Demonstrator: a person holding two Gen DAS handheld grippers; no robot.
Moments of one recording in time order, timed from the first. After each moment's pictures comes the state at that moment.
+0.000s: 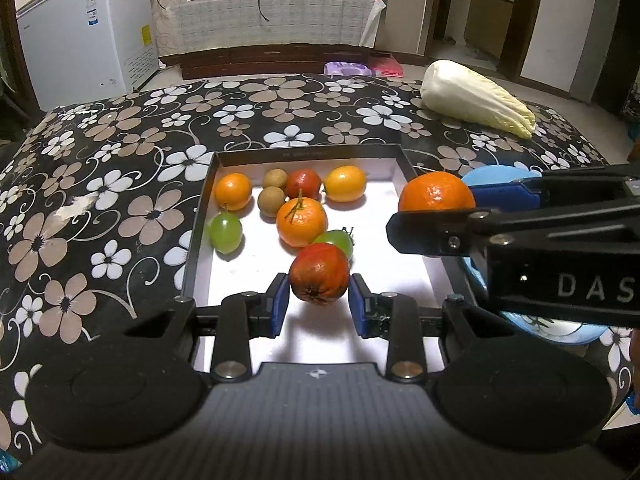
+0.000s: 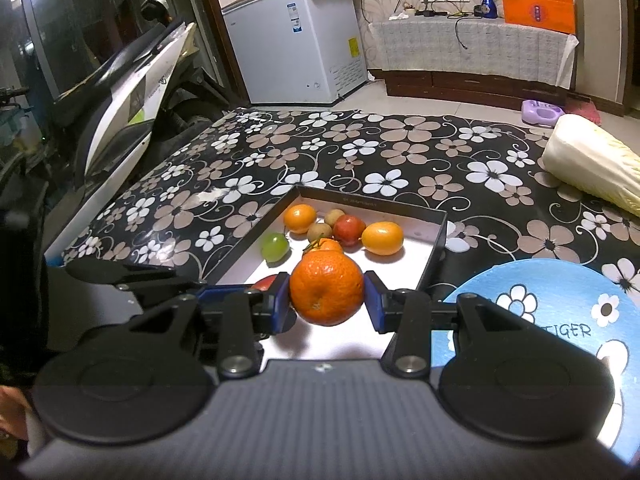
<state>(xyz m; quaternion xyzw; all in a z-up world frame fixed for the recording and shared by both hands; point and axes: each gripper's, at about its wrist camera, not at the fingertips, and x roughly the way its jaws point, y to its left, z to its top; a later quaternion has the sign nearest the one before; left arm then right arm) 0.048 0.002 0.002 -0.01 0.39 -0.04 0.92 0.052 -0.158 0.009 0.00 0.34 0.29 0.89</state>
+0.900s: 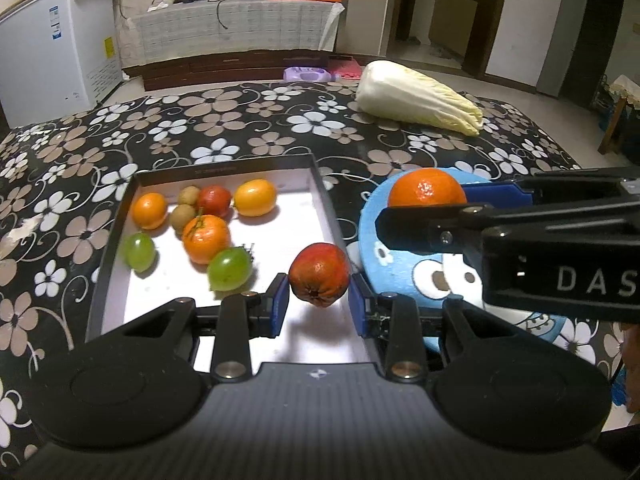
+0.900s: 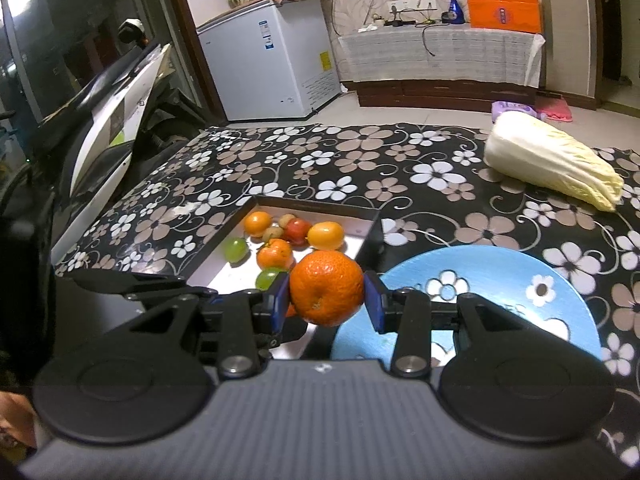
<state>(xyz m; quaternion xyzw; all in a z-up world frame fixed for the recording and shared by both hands) 0.051 -0.055 0.008 0.00 0.38 -0.09 0.92 0.041 -0.213 0.017 0.02 0.33 0.26 0.91</state>
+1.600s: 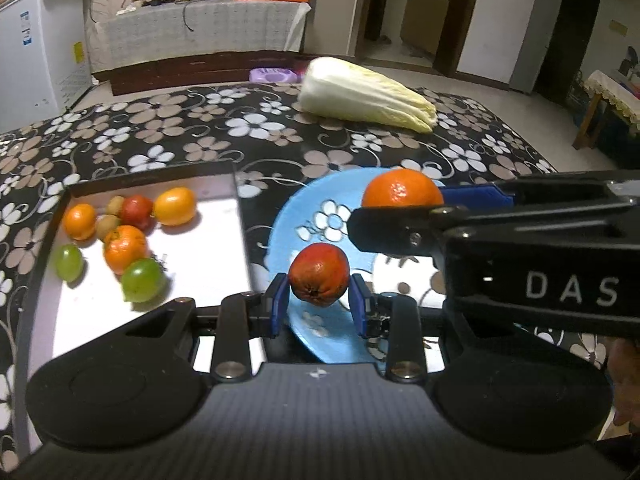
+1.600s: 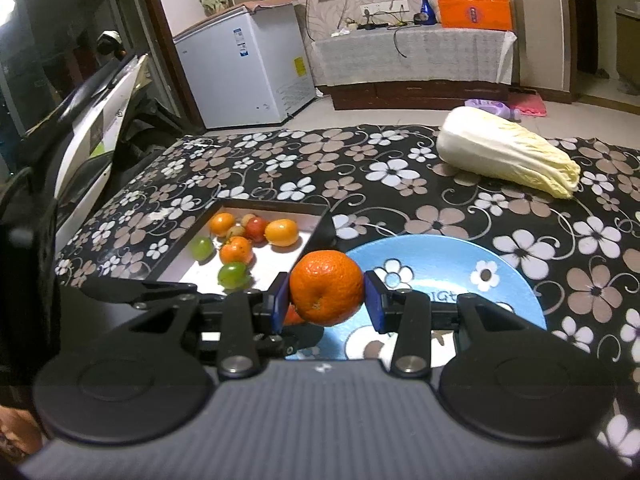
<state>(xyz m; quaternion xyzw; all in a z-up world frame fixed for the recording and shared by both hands) 0.058 -0.105 0.003 0.00 0.38 -0.13 0.91 0.037 -0.252 0.016 0.03 0.33 0.23 0.92</state>
